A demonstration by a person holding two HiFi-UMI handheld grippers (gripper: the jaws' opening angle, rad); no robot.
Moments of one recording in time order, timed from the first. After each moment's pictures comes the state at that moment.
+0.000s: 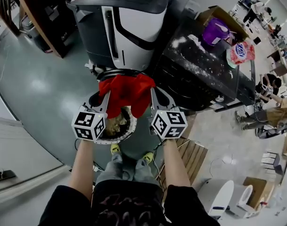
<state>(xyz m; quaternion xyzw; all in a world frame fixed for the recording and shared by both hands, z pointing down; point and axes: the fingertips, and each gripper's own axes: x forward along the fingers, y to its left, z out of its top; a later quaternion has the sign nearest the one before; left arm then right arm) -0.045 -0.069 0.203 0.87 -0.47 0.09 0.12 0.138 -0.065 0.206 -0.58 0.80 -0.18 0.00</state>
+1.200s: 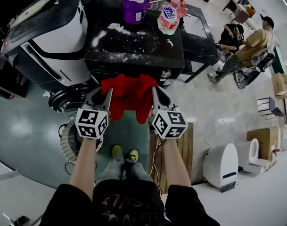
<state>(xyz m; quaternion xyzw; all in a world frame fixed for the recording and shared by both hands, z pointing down) 0.302 -0.047 0.208 0.95 -0.28 0.11 0.09 0.461 0.038 0.202 -0.74 0.65 -0.17 0.04</state>
